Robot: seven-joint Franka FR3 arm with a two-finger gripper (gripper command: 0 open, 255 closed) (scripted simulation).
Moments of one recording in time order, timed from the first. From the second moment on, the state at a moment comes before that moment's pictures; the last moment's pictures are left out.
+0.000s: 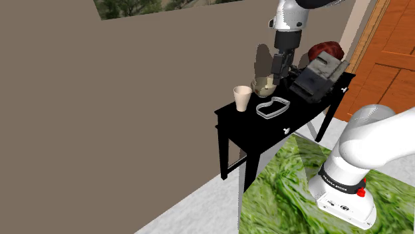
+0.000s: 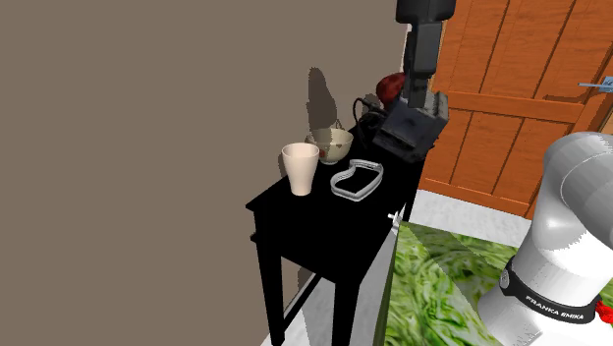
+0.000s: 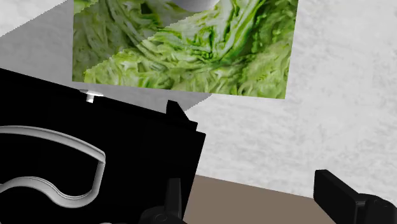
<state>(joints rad) -0.02 -0.79 -0.02 -2.36 0.06 1.50 -0.15</state>
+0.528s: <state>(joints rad) -0.04 -0.63 -0.09 -2.35 0.03 1.66 -0.23</state>
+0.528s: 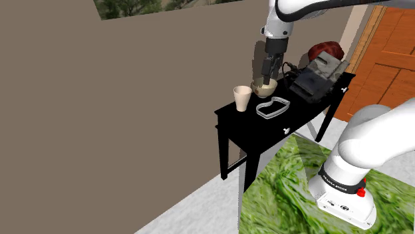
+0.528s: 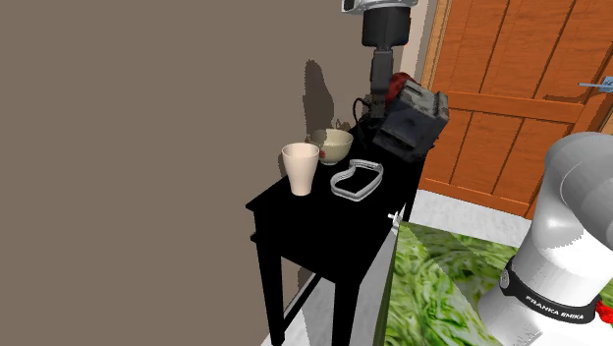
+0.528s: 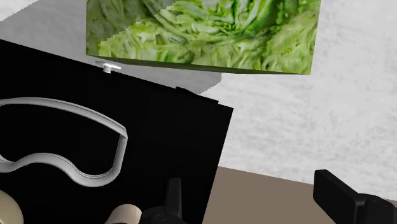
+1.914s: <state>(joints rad) -0.10 0.09 -0.28 -1.97 0.16 2.02 -0.53</state>
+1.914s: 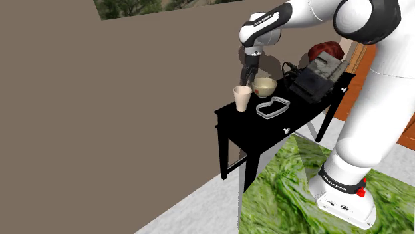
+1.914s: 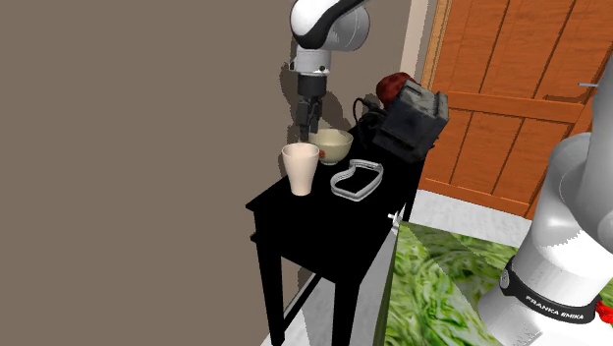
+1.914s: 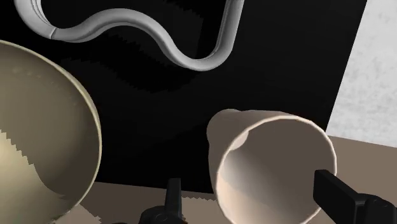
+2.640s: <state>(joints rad) -0.11 0.19 -0.28 -1.98 0.20 2.12 -0.57</state>
